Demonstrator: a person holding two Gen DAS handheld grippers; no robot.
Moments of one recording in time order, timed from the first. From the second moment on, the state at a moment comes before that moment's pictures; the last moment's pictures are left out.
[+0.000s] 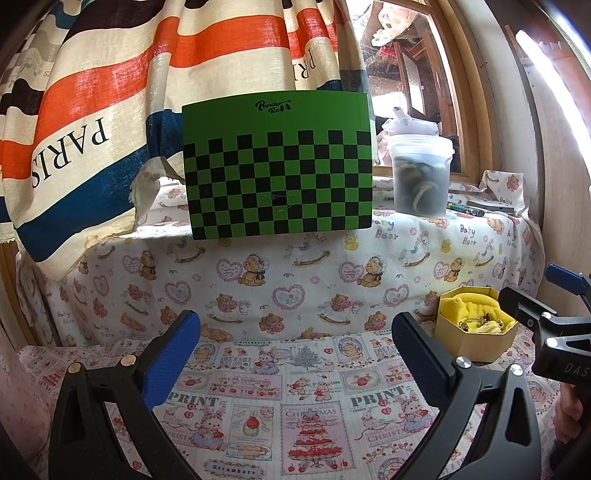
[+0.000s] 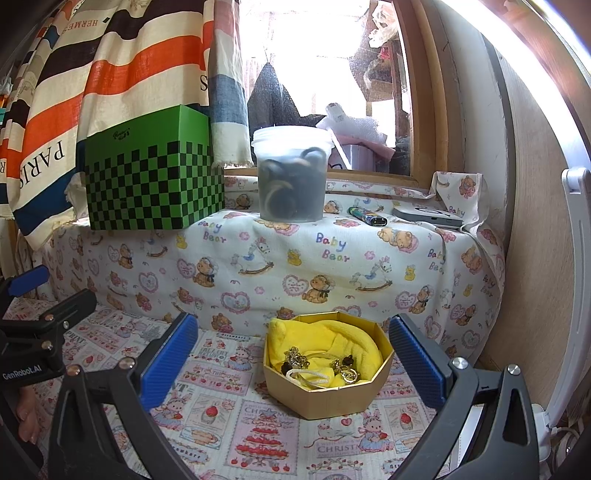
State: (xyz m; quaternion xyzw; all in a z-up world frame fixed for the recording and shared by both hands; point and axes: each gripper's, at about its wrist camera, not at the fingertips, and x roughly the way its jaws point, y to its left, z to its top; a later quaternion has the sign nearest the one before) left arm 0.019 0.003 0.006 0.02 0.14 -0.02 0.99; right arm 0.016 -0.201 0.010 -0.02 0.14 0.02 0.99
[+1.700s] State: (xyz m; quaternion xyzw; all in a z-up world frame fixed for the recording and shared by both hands) left arm 0.020 0.002 0.006 0.02 0.15 -0.02 0.99; right arm 0.017 -0.201 0.010 -0.02 0.14 0.02 0.99
